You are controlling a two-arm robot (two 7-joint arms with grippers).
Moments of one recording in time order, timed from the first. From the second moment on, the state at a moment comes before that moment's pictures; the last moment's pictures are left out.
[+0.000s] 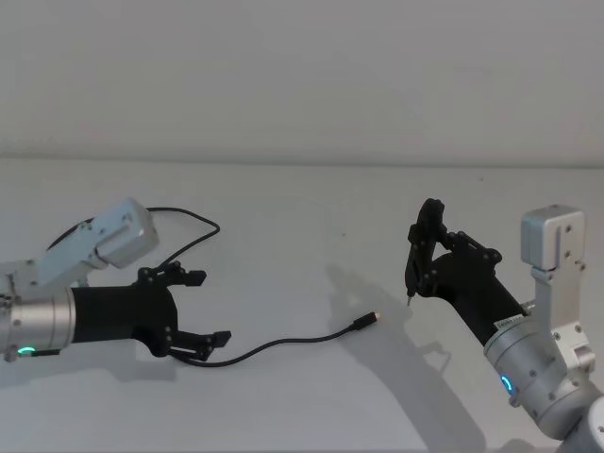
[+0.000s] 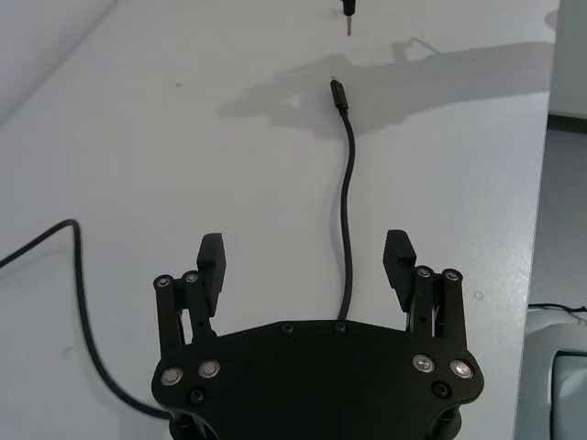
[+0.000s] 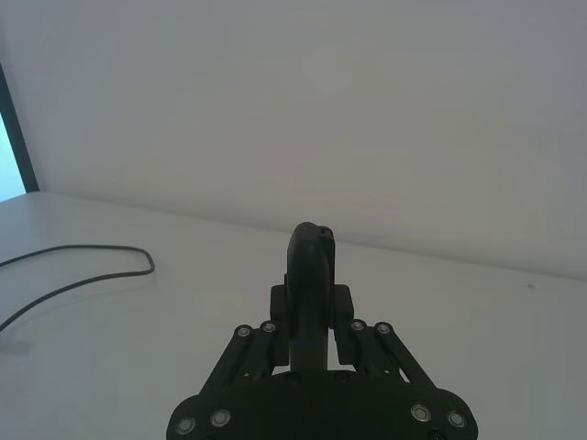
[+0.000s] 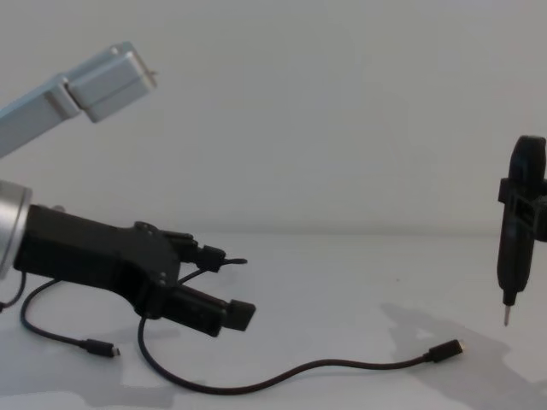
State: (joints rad) left arm -0.53 0.64 0.61 -1.52 -0.36 0.20 -0.84; right arm -0.01 0.34 -0.23 -1.77 0.29 0.03 0.07
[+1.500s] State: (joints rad) left arm -0.60 0.47 0.73 -1.37 -0.32 0.32 -0.71; right arm -0.01 0.34 -0.23 -1.77 0.29 0.03 0.07
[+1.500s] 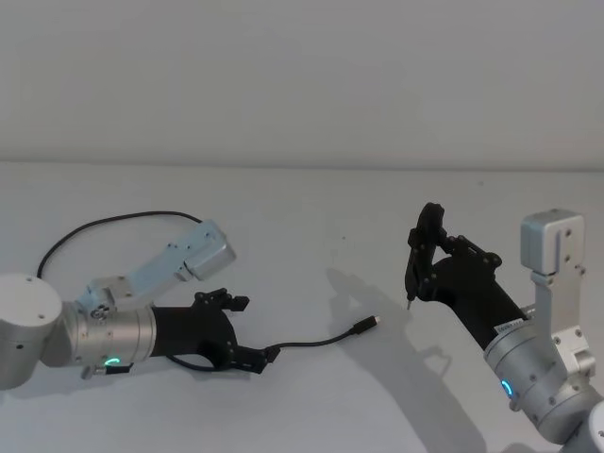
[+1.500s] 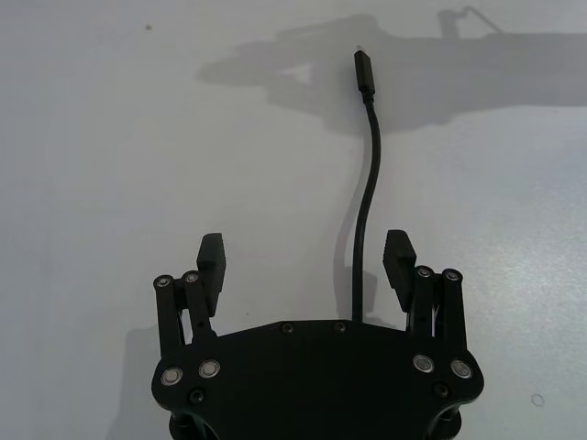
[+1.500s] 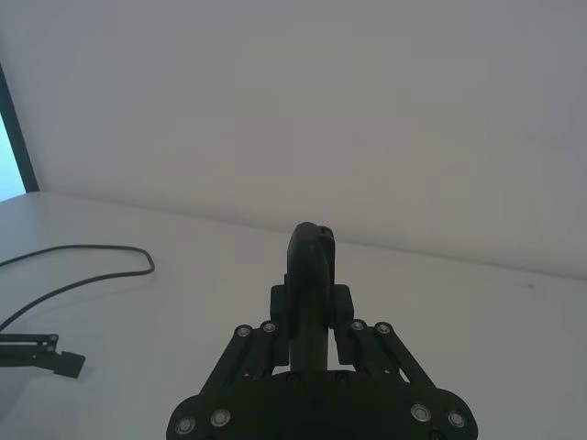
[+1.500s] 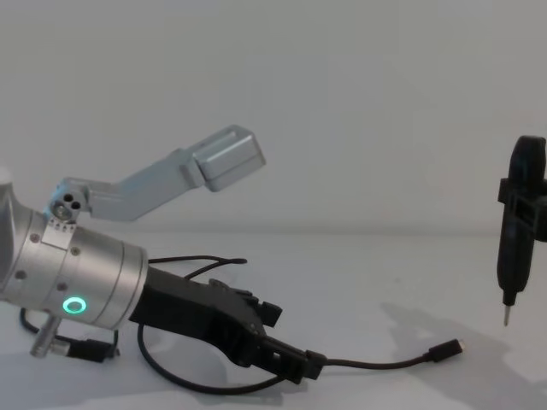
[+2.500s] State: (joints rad) left arm -0.62 0.44 0.76 -1.33 -0.28 0.29 -0.70; right arm -0.01 0.34 -0.23 -1.77 0.29 0.03 0.07
